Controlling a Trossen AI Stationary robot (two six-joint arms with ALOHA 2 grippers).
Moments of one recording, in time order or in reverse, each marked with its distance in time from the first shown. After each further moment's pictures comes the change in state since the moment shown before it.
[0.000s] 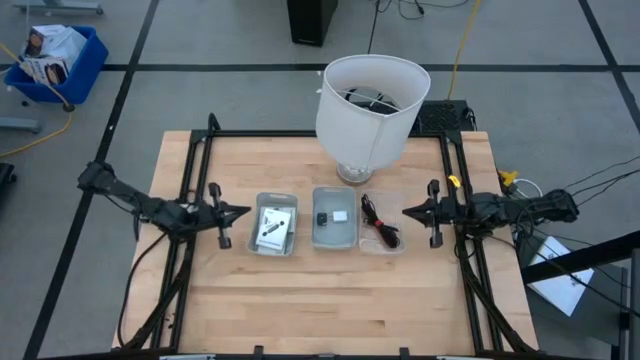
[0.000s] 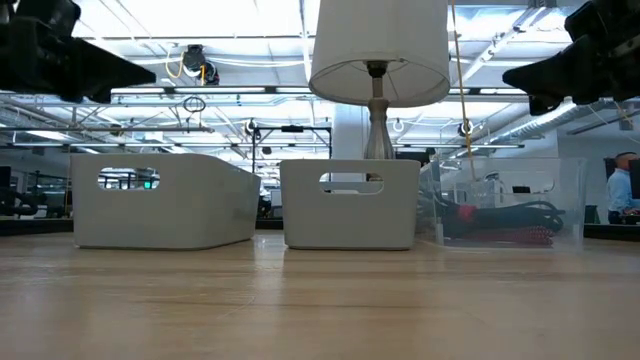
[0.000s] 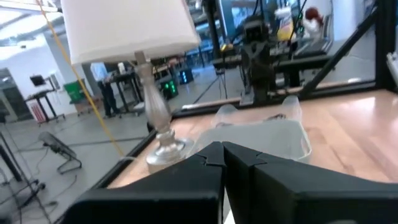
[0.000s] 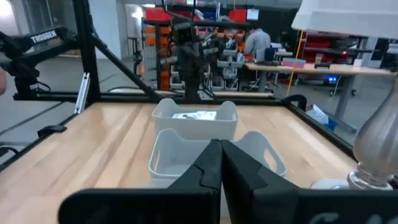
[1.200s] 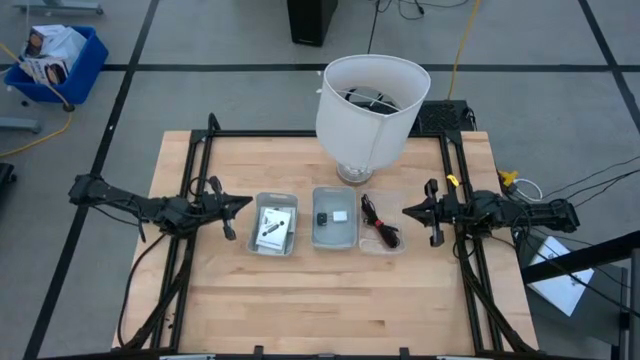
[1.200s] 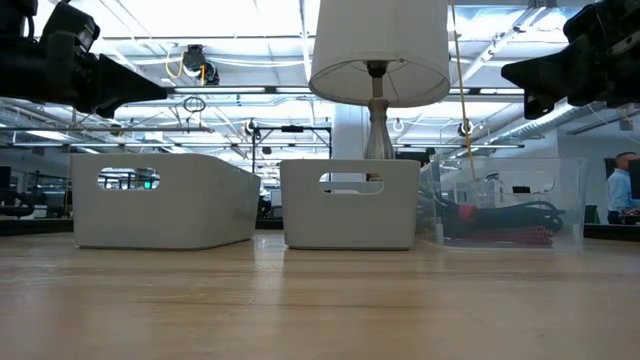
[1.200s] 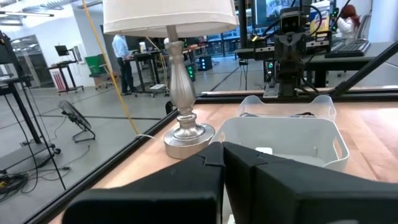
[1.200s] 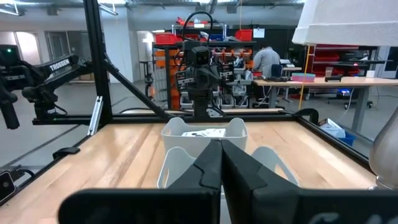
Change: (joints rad) left arm 0.192 0.001 0.000 -0.054 0.079 -0.138; right arm -0.113 -0.053 -0.058 0.108 -0.158 0.037
